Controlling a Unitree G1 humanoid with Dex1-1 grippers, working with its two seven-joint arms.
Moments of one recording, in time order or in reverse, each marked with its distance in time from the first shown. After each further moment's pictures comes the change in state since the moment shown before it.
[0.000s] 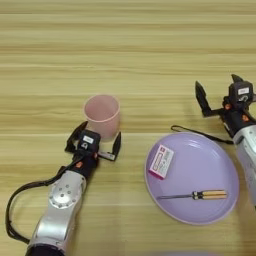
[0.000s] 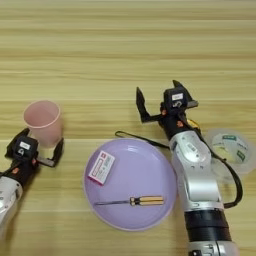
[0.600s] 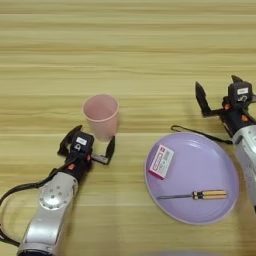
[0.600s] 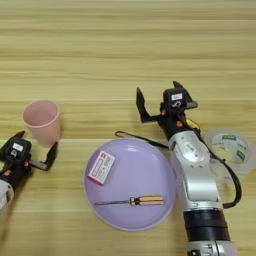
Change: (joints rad) left arm 0.028 0.035 0.039 -0.069 -0.007 0.099 -0.035; right arm -0.003 0.006 0.000 0.000 -0.003 0.019 -0.017
